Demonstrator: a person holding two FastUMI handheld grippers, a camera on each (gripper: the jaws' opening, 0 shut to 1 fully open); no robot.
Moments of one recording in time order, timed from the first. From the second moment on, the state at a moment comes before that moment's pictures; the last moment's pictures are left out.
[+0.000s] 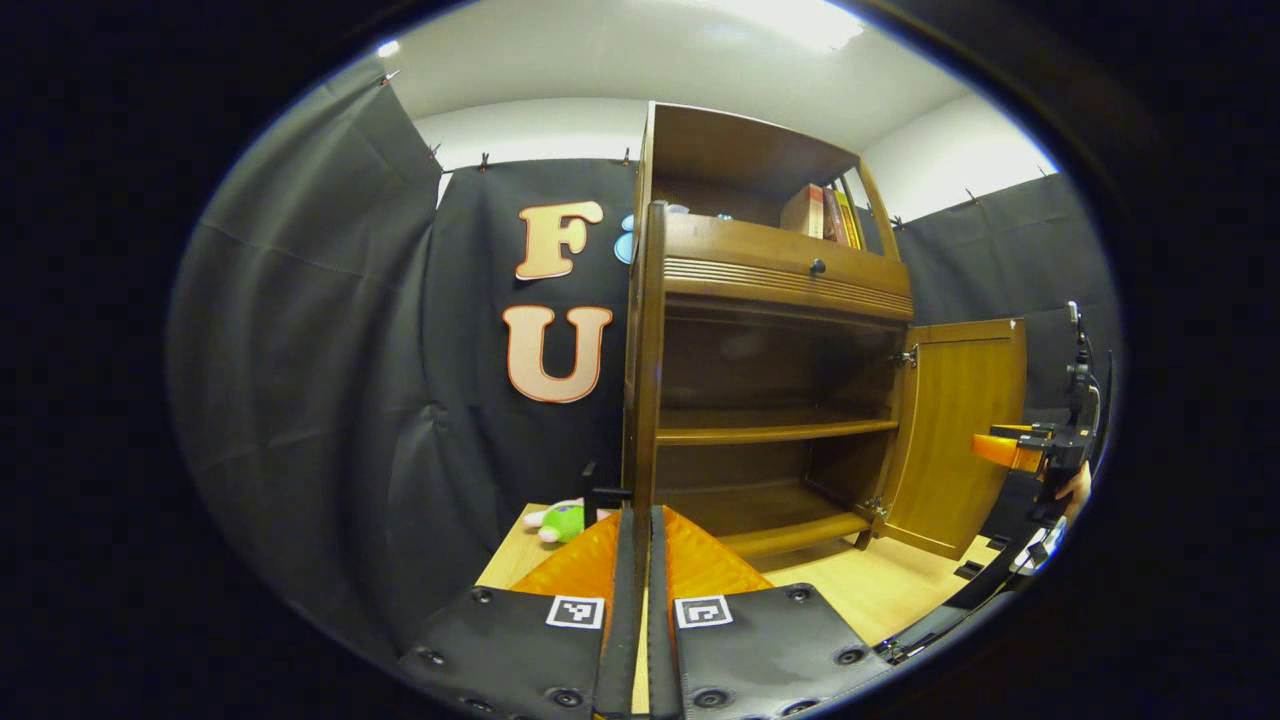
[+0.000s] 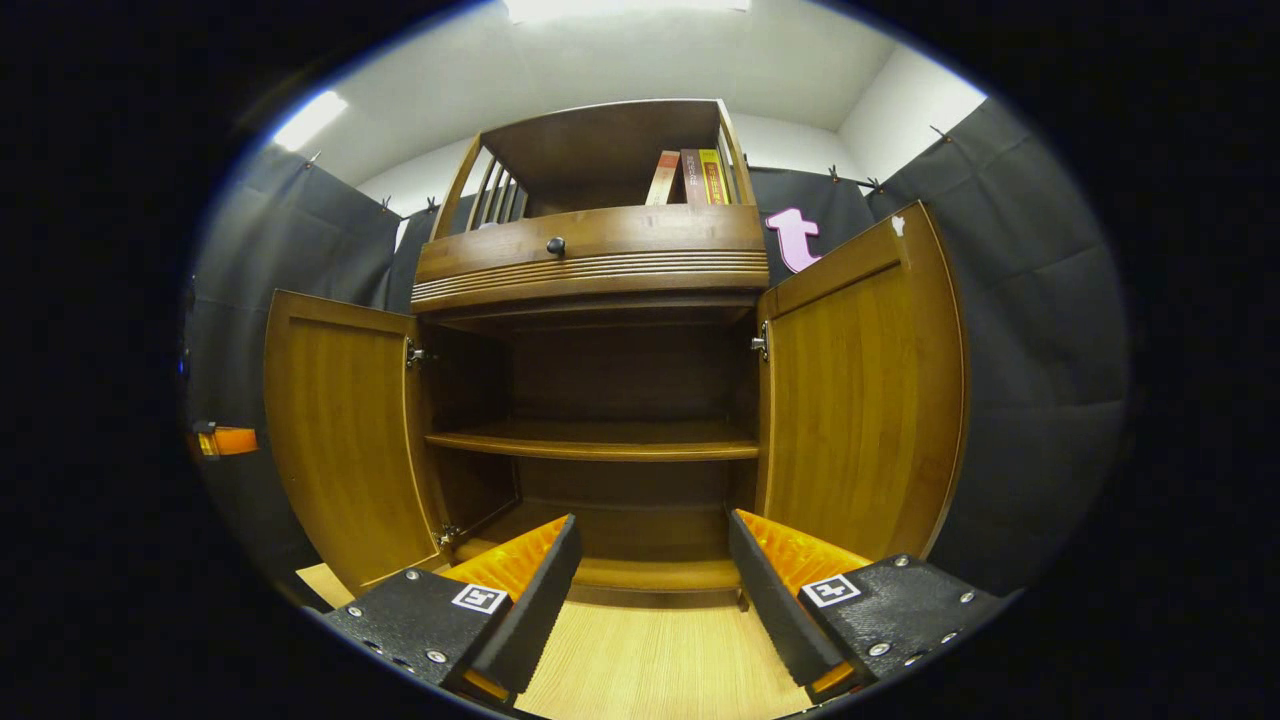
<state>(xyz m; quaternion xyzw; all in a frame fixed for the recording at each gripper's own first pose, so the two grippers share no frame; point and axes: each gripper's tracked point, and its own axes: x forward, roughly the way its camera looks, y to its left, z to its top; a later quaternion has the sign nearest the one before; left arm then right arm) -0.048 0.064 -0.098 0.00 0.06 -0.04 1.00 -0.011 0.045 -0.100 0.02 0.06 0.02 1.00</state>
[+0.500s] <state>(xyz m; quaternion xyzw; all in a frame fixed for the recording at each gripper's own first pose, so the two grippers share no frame) -0.031 0.003 -0.053 0.00 0.05 -0.02 1.00 -0.008 0.032 -0.068 0.02 0.05 0.04 1.00</state>
